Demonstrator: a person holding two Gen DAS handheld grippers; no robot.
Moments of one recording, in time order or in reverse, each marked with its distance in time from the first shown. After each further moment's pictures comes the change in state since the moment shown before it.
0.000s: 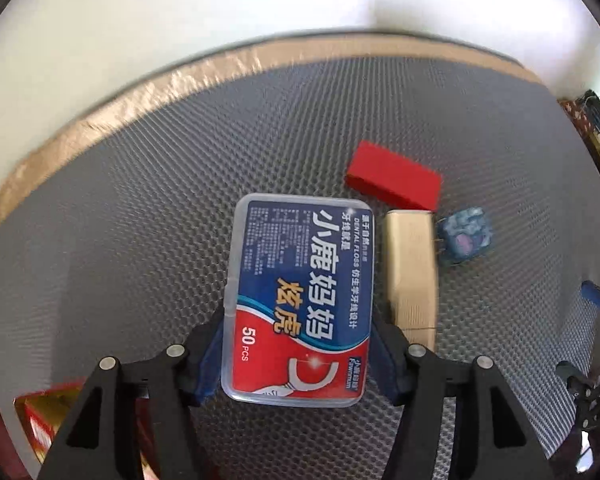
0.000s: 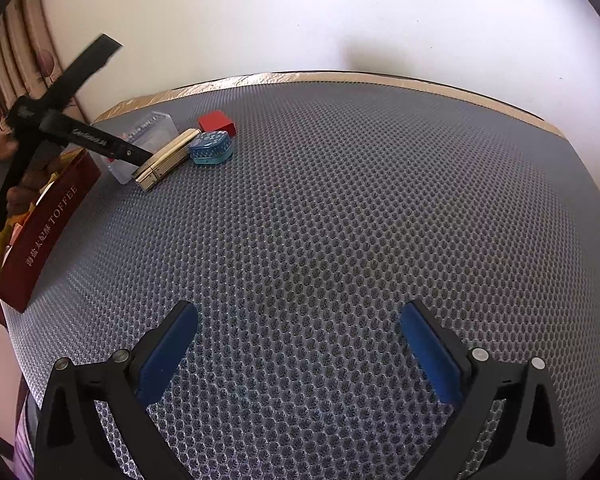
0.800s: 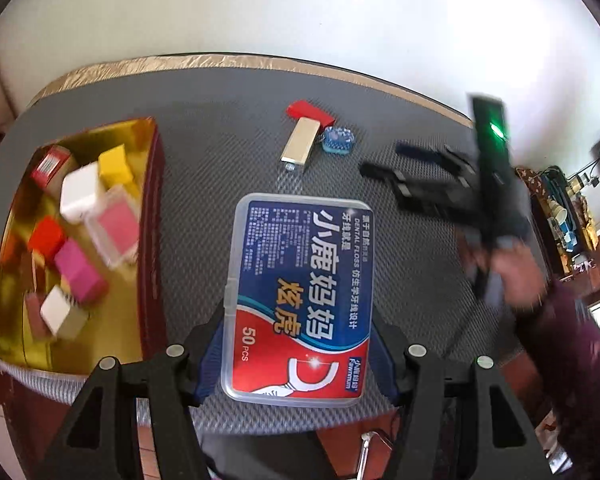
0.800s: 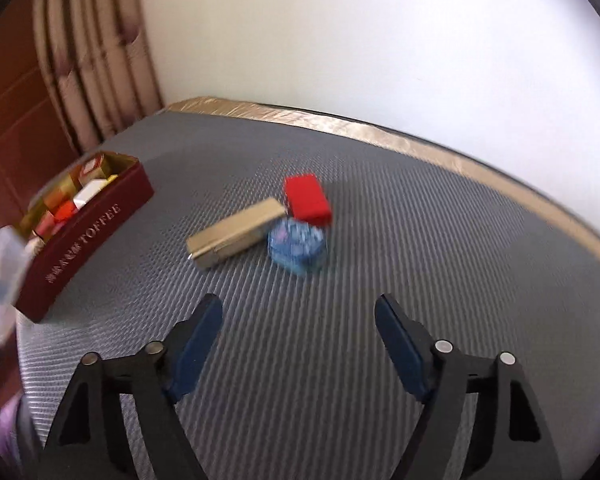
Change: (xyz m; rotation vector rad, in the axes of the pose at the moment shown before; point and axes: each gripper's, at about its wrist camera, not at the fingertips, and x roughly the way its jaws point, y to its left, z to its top) left arm -0.130 -0.064 -0.185 -0.294 -0.140 -0.152; right arm 0.051 0.051 0.091 -0.329 -0.080 0.192
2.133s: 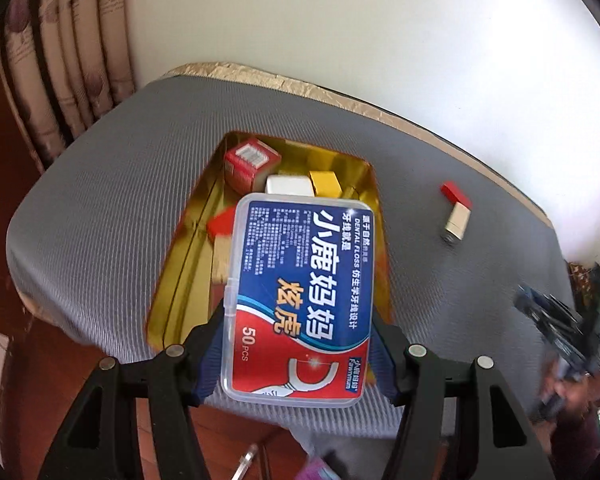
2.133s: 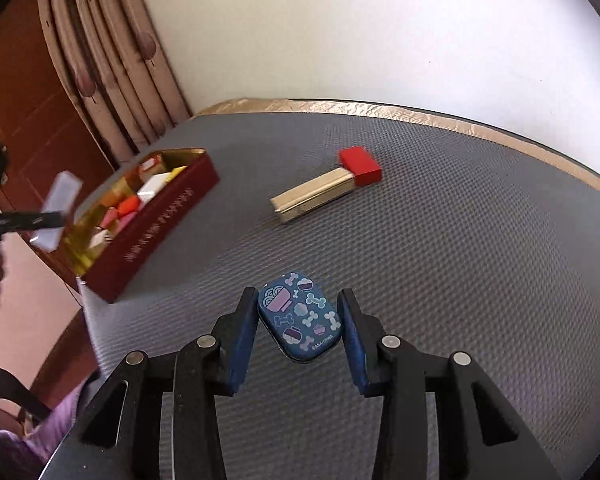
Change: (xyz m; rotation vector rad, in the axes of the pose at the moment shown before) left arm -0.063 0.146 -0.015 -0.263 -0.166 0.199; right arm -0.070 0.043 -0.047 0.135 -0.002 0.123
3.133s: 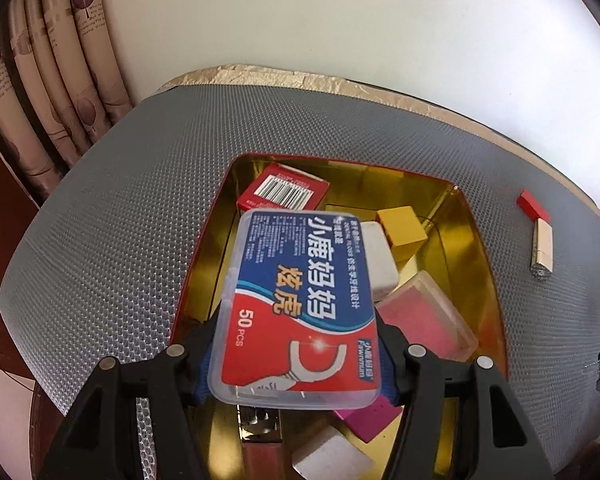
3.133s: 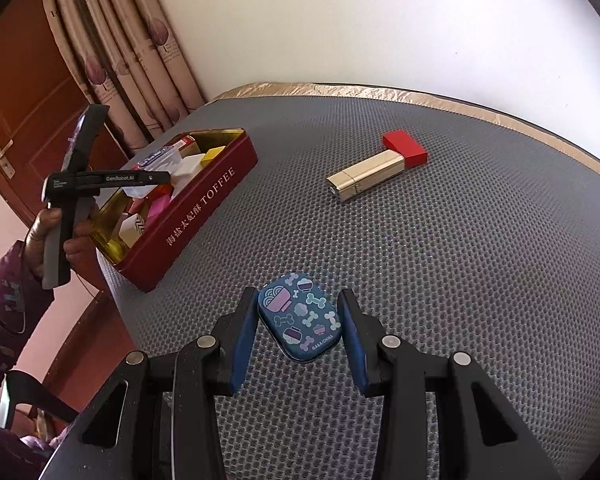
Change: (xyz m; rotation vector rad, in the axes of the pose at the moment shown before) left arm 0.103 0.023 0.052 0.082 -0.011 0.127; right arm -0.003 0.044 -0.008 0.005 0.059 0.027
